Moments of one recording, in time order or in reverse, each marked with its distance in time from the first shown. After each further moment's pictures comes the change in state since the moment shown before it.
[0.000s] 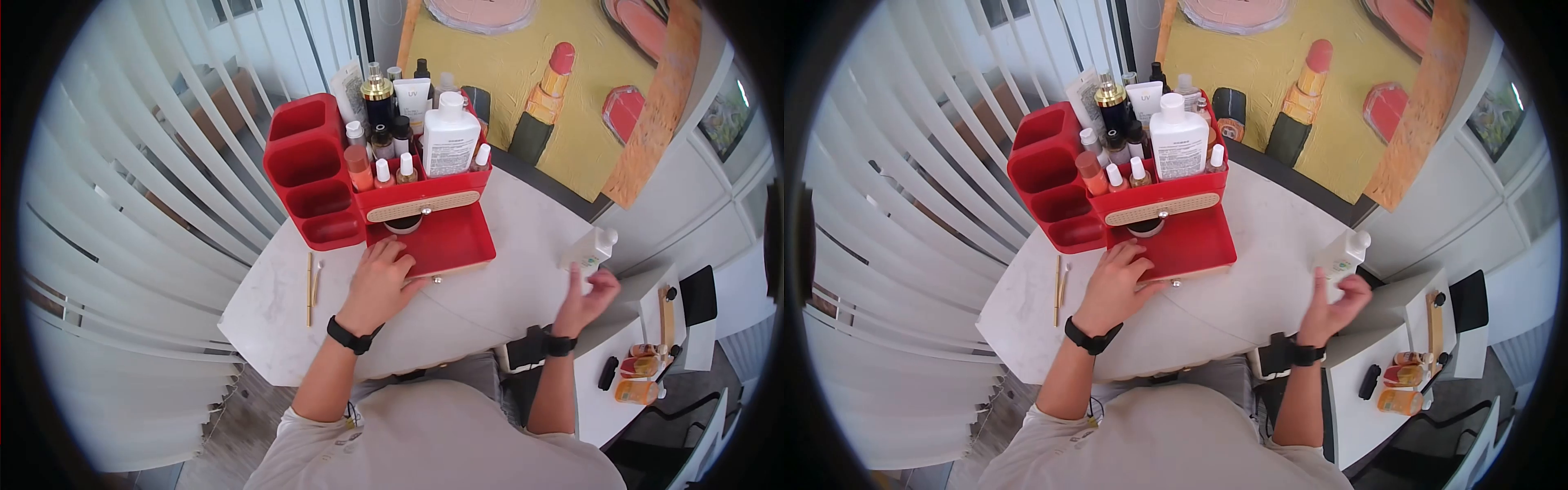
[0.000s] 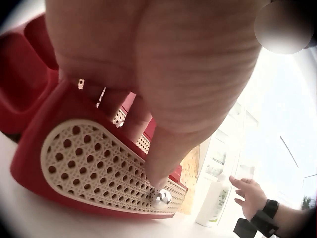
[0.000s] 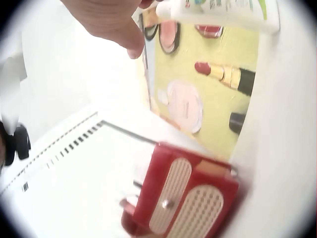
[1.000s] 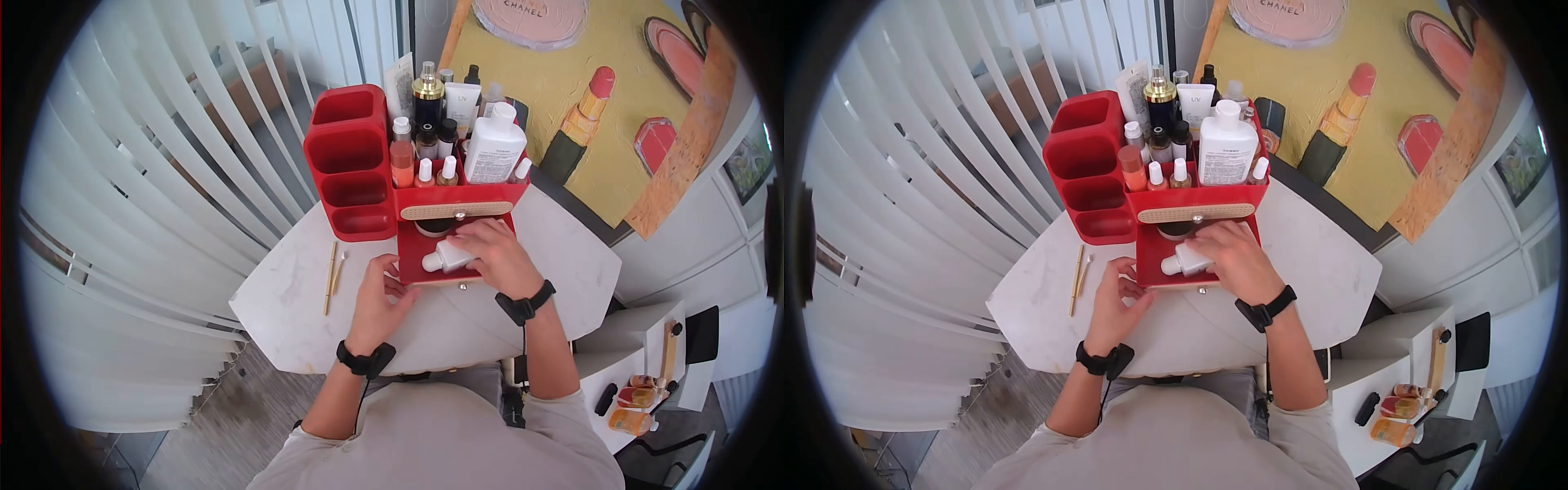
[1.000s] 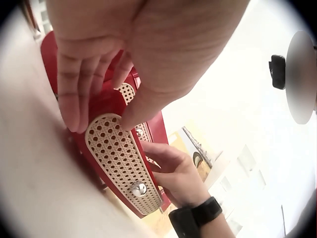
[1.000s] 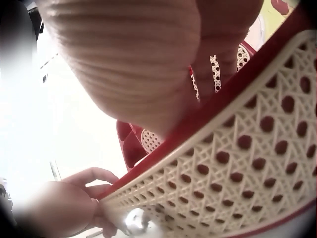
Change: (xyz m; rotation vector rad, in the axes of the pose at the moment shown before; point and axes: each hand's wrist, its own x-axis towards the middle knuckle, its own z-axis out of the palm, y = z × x) left_hand -0.056 -0.006 0.015 -0.729 0.280 -0.464; right_hand 0.002 -0.111 0.158 0.031 -1.327 -0.679
